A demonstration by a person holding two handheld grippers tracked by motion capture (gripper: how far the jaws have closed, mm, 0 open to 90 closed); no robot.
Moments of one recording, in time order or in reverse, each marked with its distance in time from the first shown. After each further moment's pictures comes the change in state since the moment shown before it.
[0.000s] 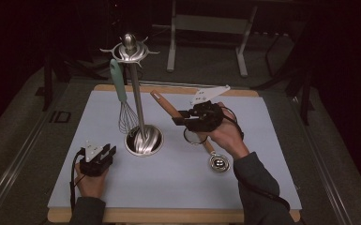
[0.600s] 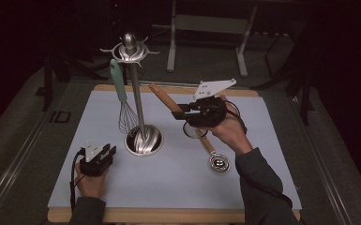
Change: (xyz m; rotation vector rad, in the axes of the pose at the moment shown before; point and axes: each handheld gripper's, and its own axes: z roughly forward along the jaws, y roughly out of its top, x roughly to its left) left arm 0.000 0.000 0.000 -0.001 0.000 0.000; right arm 0.003 0.018 -0.017 -0.062 0.012 -0.058
